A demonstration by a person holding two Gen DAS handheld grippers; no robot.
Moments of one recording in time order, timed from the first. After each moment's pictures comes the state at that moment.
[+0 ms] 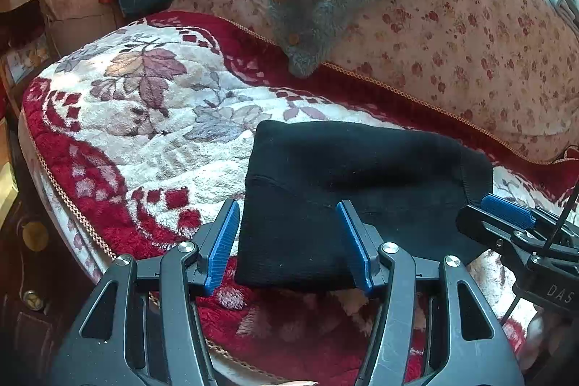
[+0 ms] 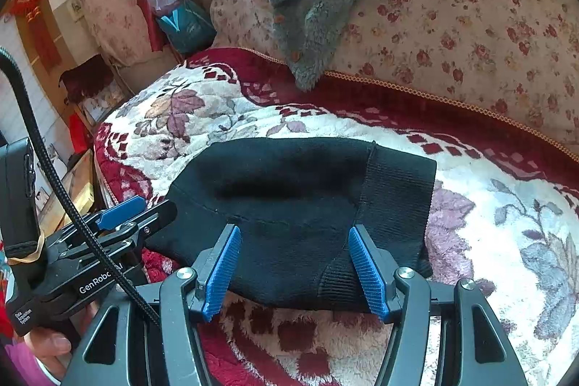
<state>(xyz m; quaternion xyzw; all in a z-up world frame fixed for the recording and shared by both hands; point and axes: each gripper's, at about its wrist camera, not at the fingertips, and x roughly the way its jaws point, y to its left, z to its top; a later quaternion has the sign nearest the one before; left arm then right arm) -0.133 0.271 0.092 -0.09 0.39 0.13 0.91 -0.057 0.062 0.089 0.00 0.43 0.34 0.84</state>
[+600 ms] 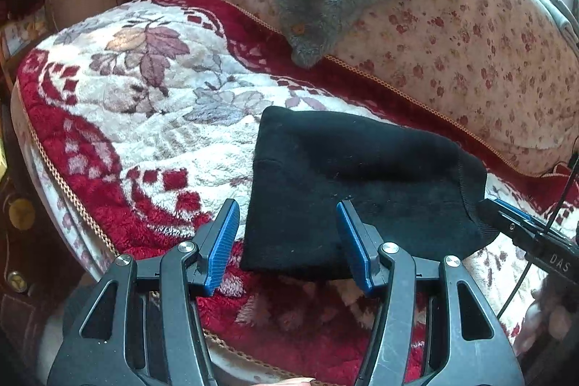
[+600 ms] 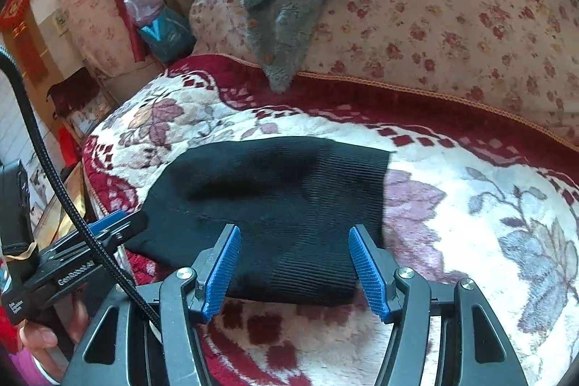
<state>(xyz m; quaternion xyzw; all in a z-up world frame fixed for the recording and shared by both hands) -0.140 0.287 0.085 -0.14 0.40 0.12 0.90 -0.044 0.030 0.085 0.02 0.44 0.31 0.85</state>
